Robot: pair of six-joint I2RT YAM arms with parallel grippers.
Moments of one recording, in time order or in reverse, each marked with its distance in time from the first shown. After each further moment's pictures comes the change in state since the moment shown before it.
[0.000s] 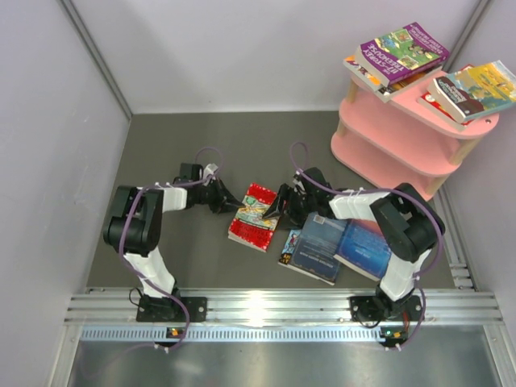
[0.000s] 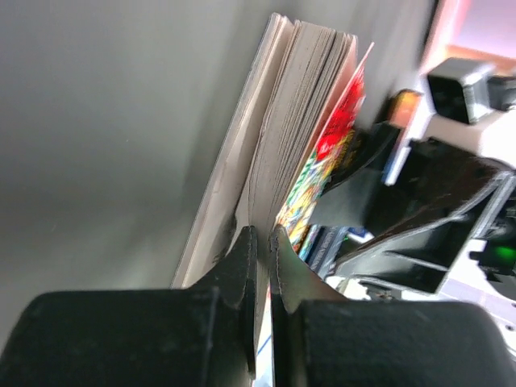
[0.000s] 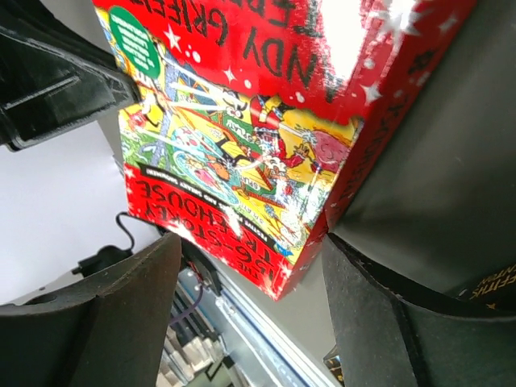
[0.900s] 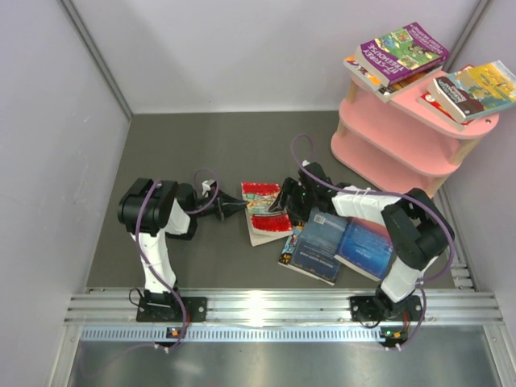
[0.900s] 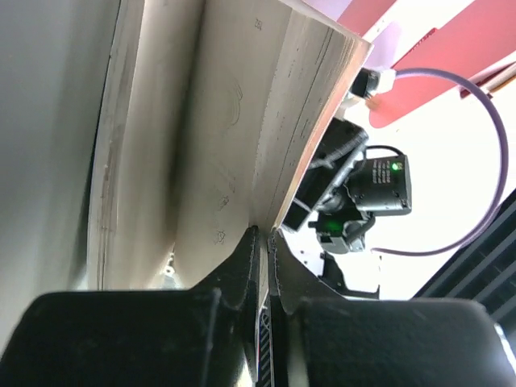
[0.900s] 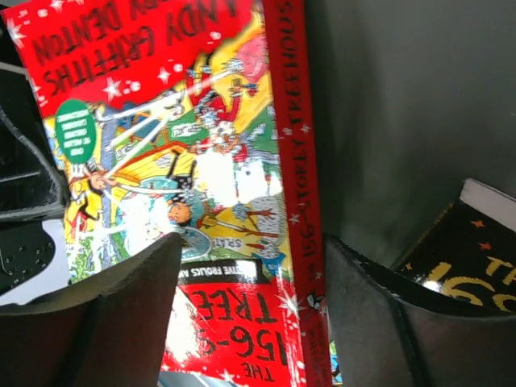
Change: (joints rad) left arm 0.026 0.237 -0.326 1.273 0.244 -1.046; right arm 0.014 -0.077 0.058 -0.181 0.266 -0.091
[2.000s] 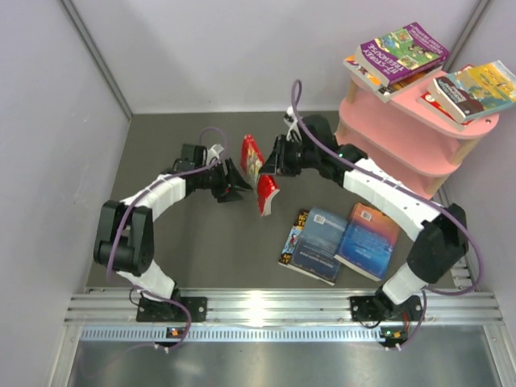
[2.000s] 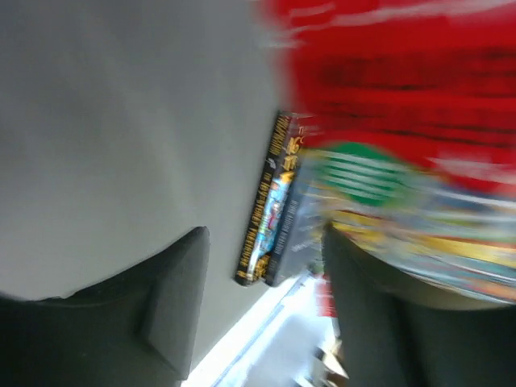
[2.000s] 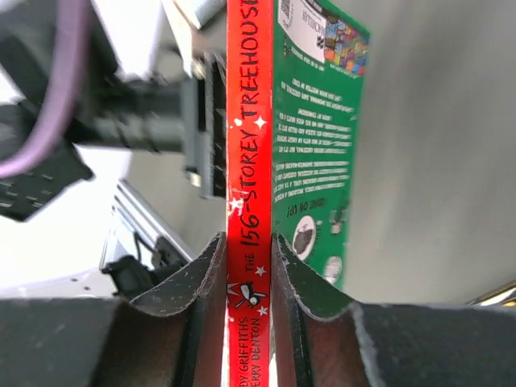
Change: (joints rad) left arm -0.086 -0.379 0.497 -1.511 -0.288 1.110; right arm 0.044 -0.109 0.480 -0.317 -0.041 -0.264
